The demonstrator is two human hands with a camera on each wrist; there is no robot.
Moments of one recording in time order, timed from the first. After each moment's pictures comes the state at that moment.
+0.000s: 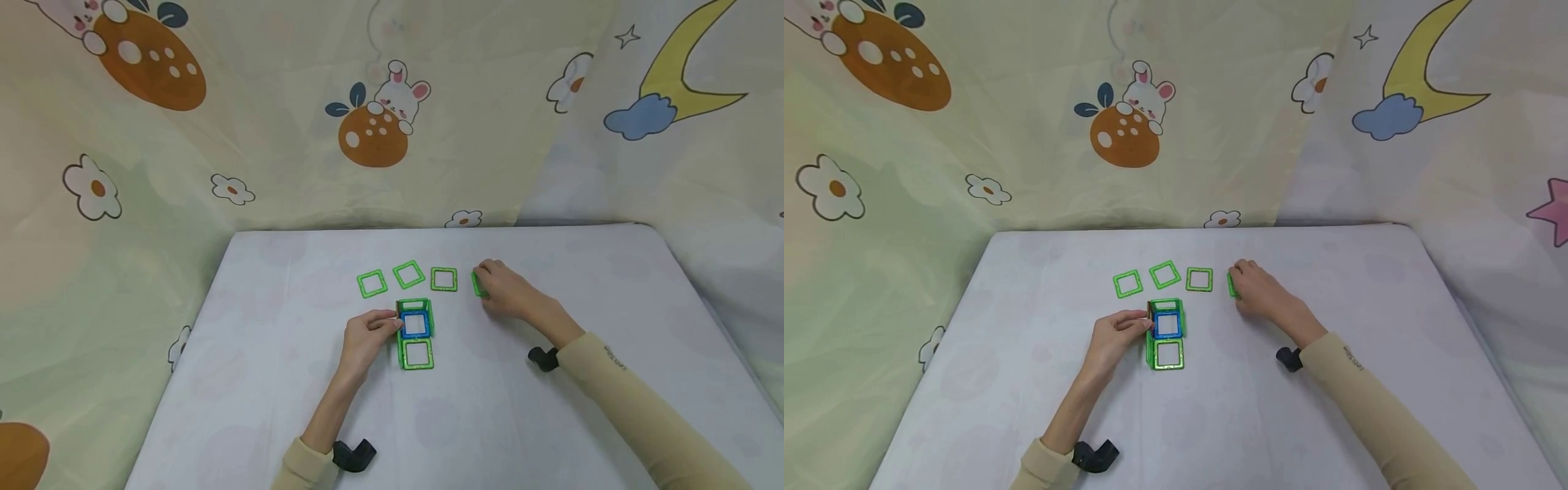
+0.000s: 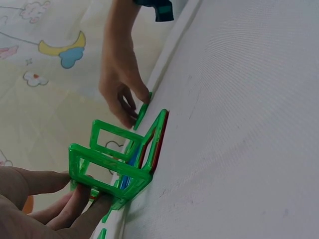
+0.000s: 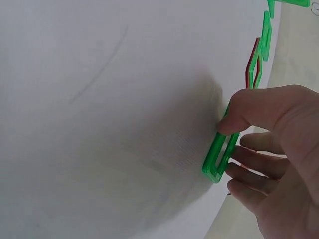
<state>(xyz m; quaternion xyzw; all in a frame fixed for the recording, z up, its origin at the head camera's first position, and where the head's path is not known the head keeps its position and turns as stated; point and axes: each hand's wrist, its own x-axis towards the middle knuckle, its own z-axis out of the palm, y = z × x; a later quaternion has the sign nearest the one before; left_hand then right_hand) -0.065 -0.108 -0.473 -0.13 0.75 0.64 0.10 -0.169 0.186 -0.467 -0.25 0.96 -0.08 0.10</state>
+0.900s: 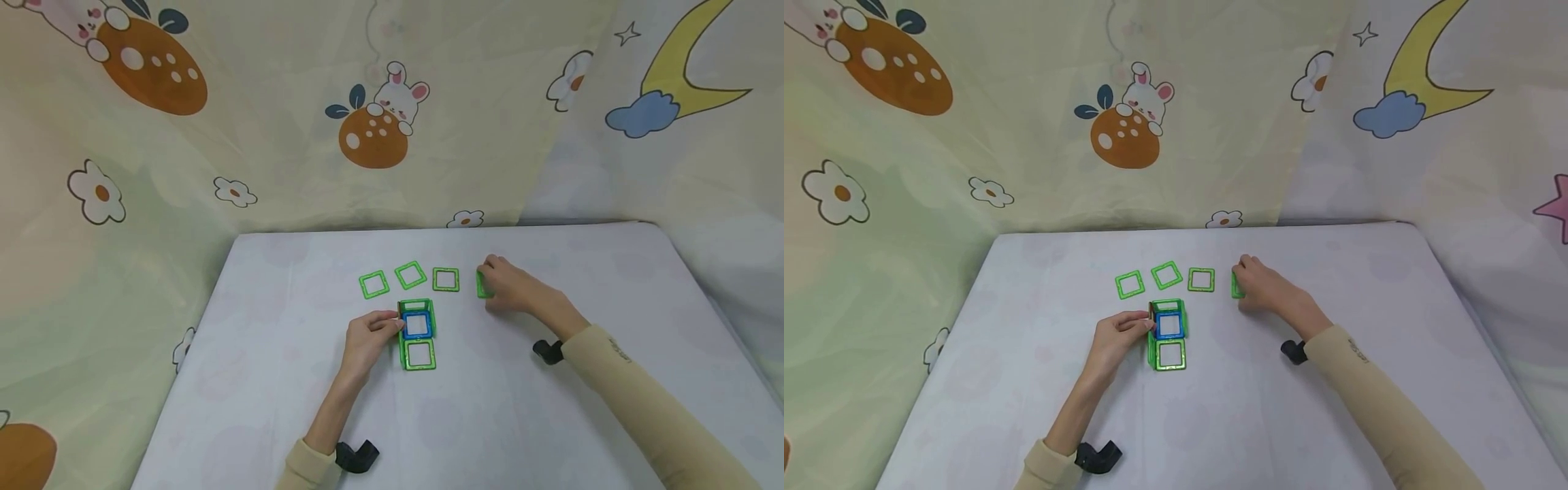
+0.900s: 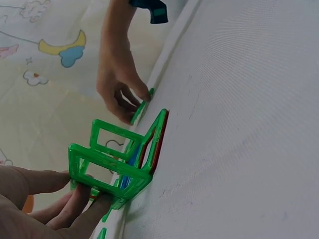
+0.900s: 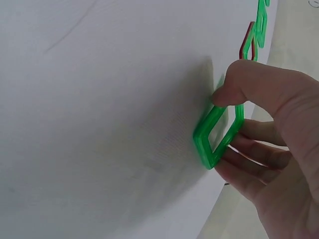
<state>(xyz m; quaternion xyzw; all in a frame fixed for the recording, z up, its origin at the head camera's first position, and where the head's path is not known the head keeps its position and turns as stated) -0.064 -0.107 -0.472 -0.13 0.76 0.63 0.10 -0.178 0.192 -0.461 -0.25 0.95 -0.09 0.13</state>
